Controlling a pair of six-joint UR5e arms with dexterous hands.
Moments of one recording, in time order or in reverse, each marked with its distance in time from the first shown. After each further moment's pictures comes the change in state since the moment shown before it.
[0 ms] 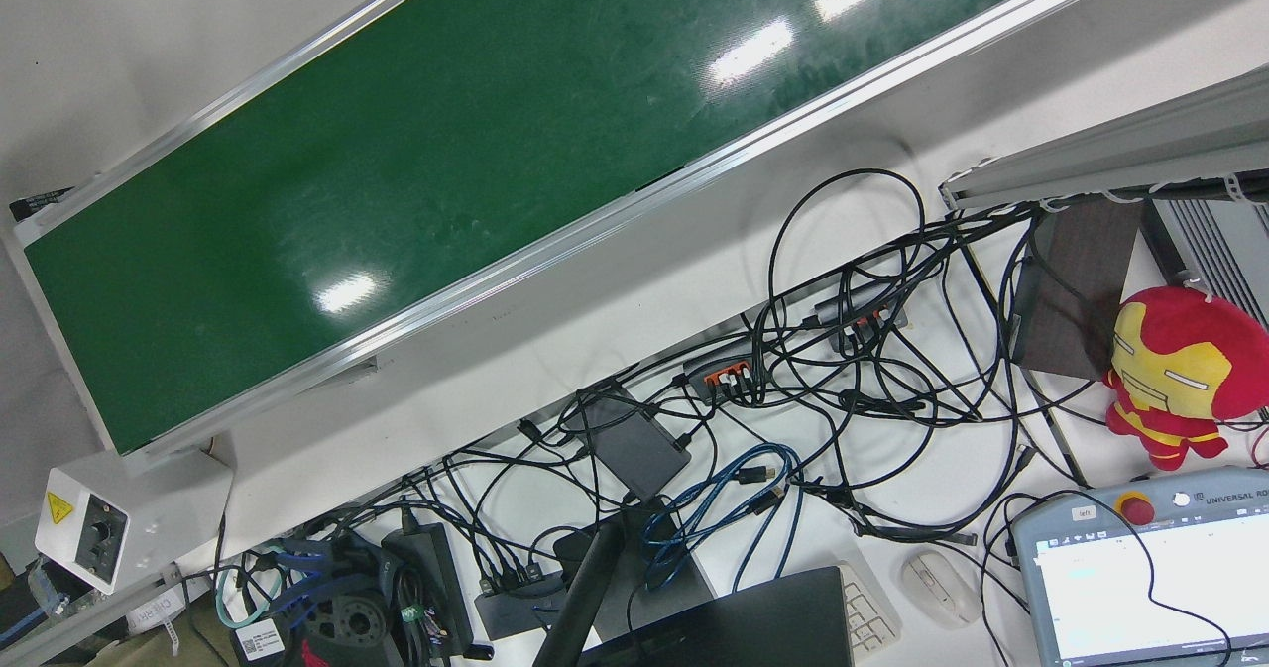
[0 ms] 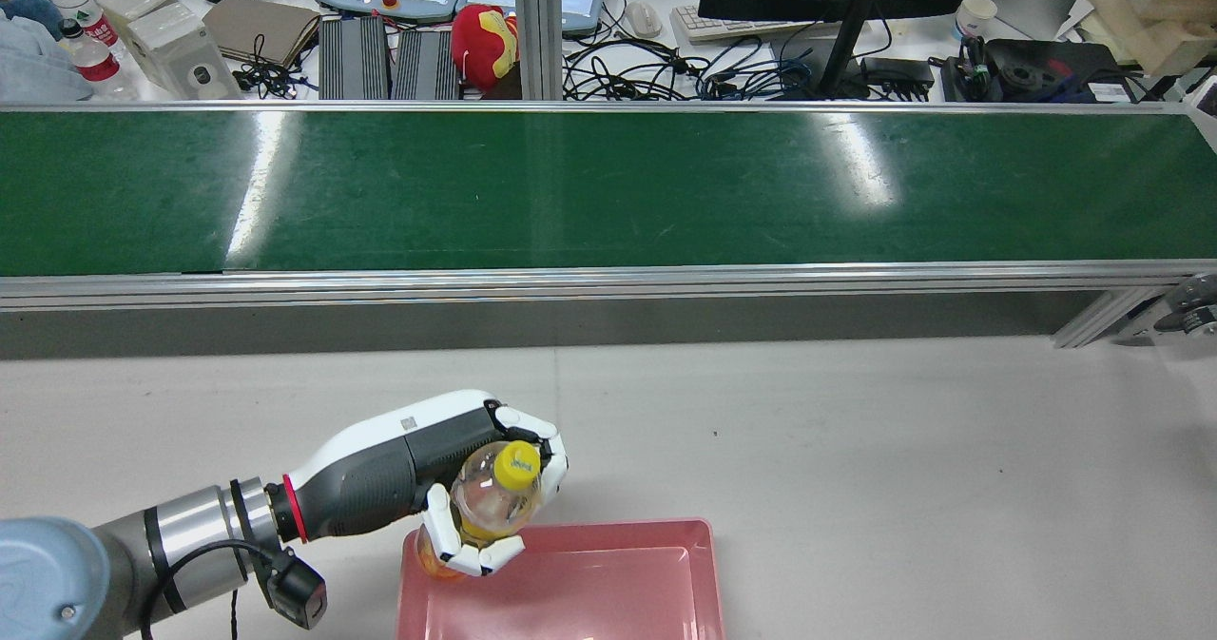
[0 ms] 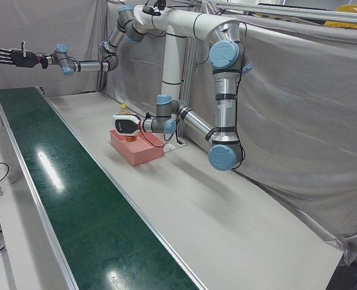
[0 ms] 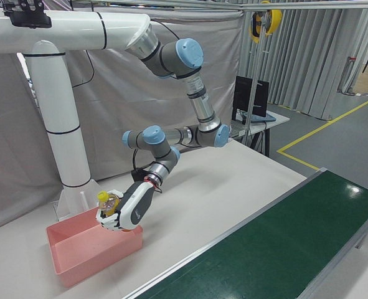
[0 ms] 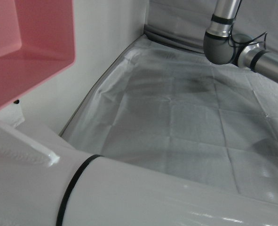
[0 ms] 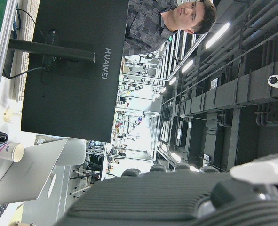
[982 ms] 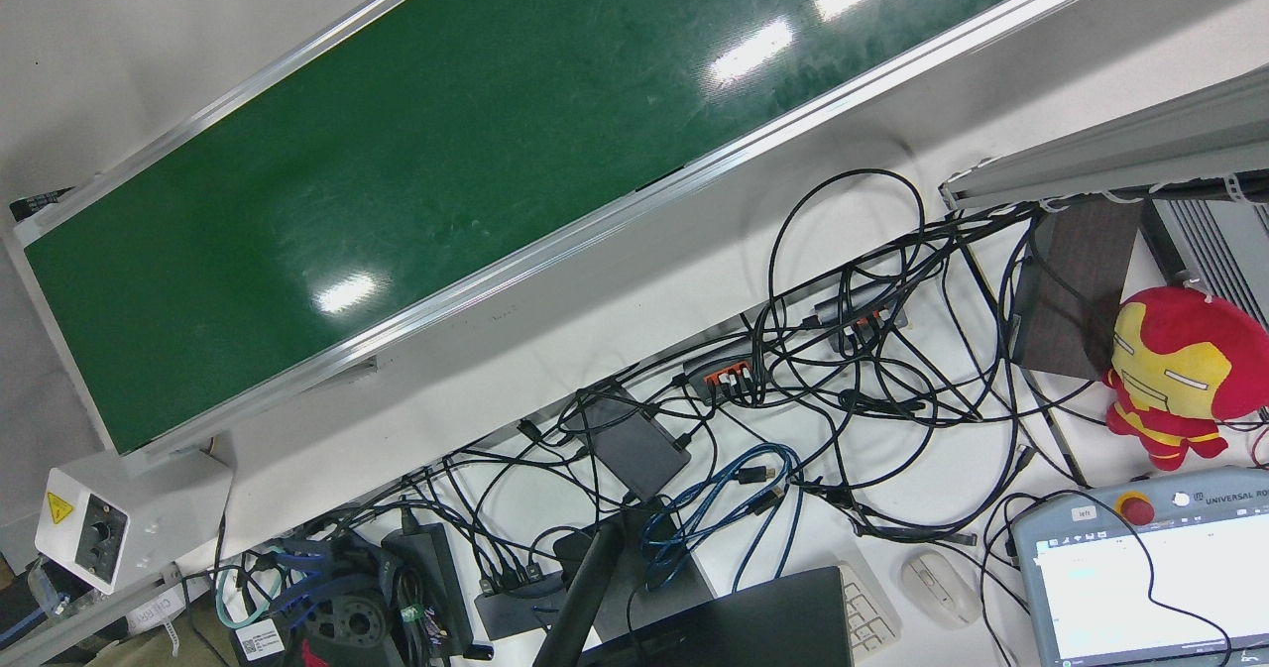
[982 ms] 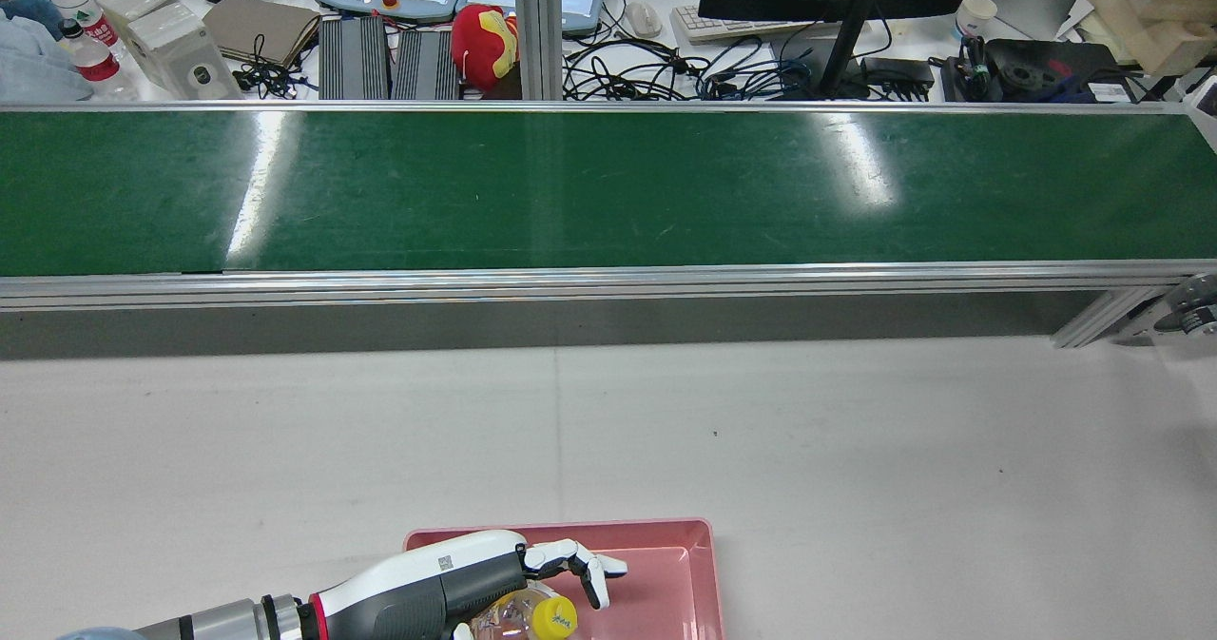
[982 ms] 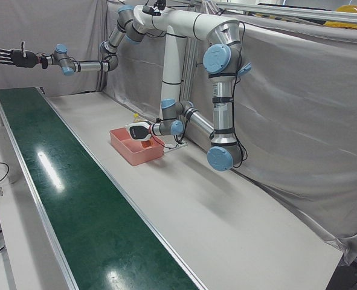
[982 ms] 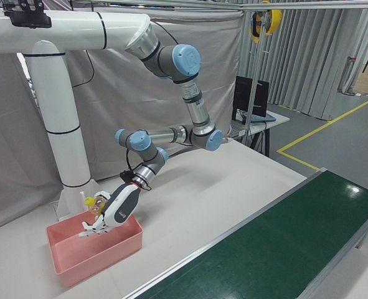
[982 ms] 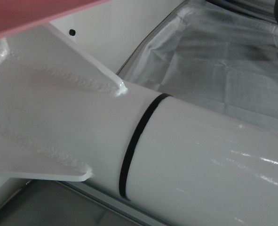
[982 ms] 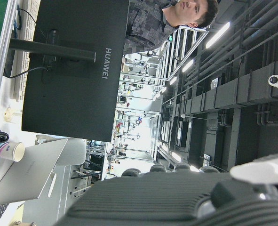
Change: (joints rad) left arm 0.169 0.014 0.010 0.102 -0.004 0.107; right arm 0.000 0.000 -0.002 0.000 0.000 0.000
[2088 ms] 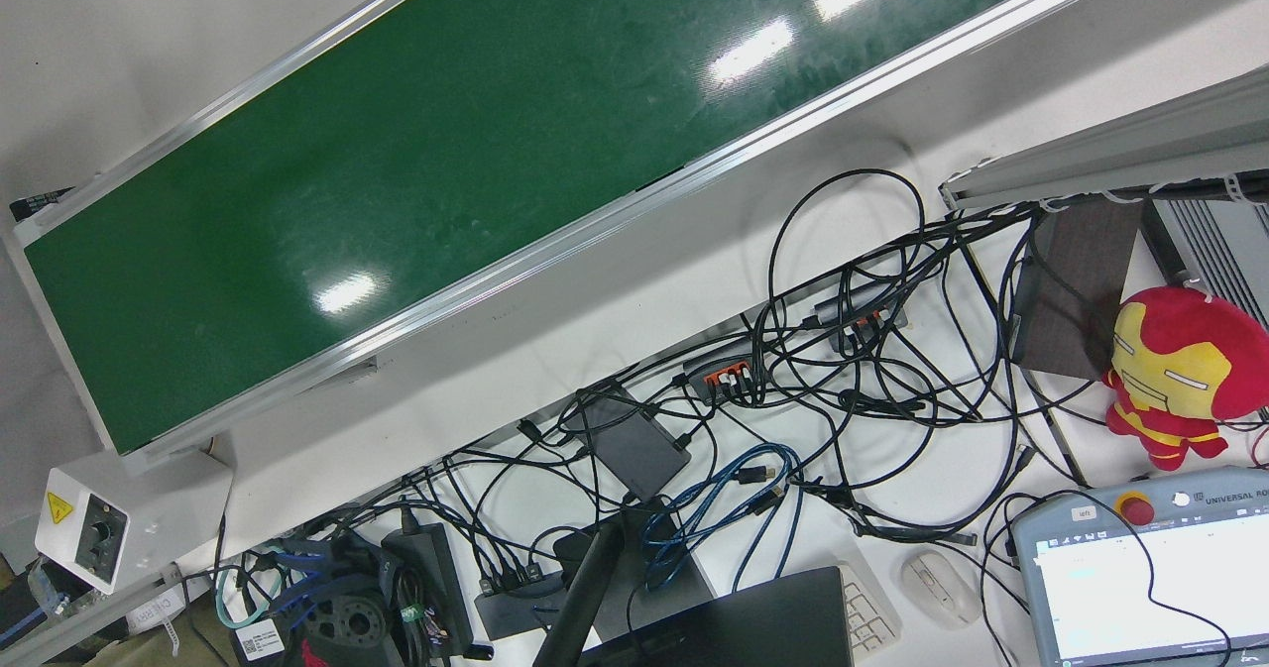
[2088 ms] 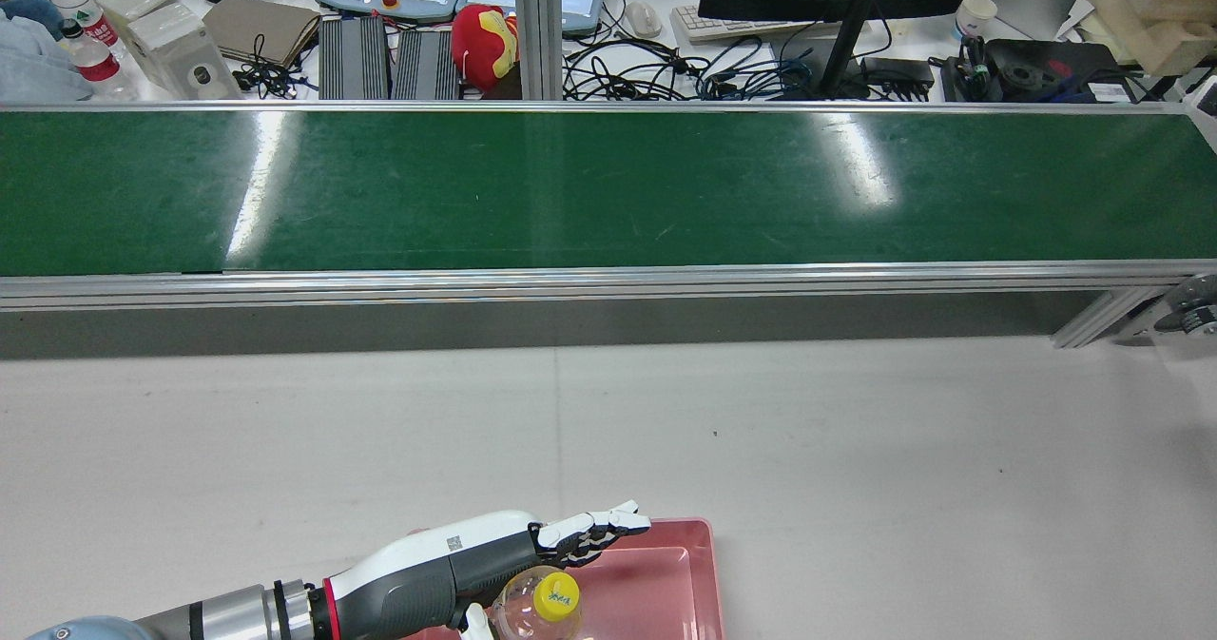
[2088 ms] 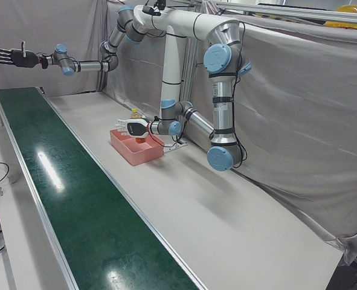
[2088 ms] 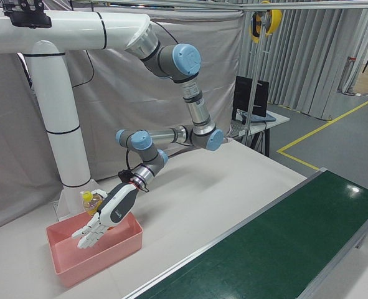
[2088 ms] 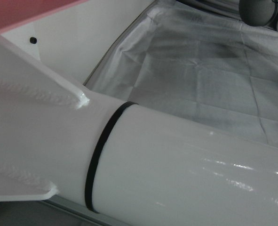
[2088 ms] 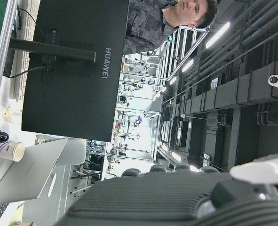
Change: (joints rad) left arm -0.015 -0.001 0.003 -0.099 -0.001 -0.037; right arm 0.000 0.000 0.000 0.000 0.001 0.000
